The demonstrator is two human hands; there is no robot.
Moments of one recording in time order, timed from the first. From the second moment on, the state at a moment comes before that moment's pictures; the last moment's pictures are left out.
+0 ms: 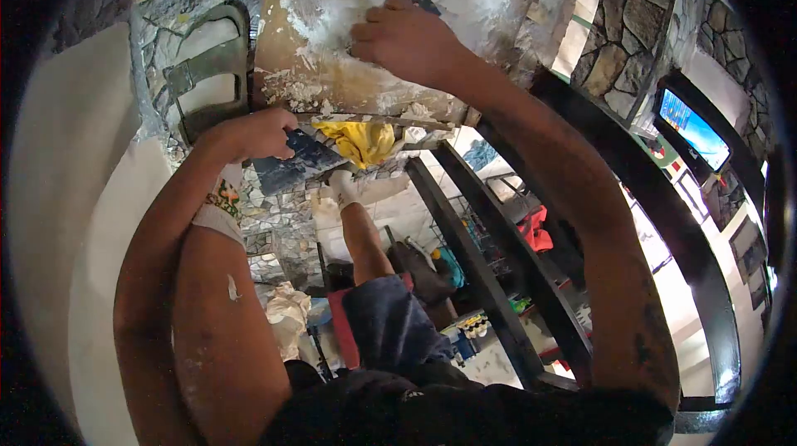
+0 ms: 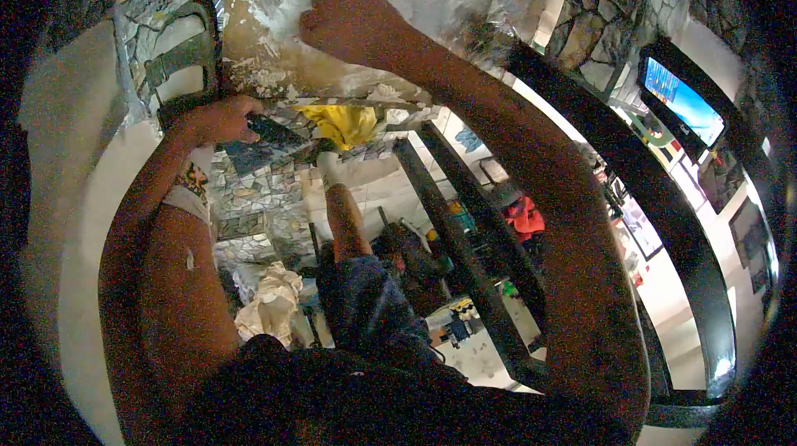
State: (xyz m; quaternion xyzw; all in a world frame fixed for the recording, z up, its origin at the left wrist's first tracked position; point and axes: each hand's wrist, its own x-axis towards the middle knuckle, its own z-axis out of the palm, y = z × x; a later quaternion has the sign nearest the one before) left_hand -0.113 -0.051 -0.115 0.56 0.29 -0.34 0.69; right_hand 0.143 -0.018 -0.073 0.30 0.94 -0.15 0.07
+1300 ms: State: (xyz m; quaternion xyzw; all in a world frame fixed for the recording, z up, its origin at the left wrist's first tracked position) left_hand -0.014 0.016 0.011 0.04 0.40 0.23 0.88; right_hand 0.161 -0.083 0.071 0.51 0.70 -0.32 -0.39
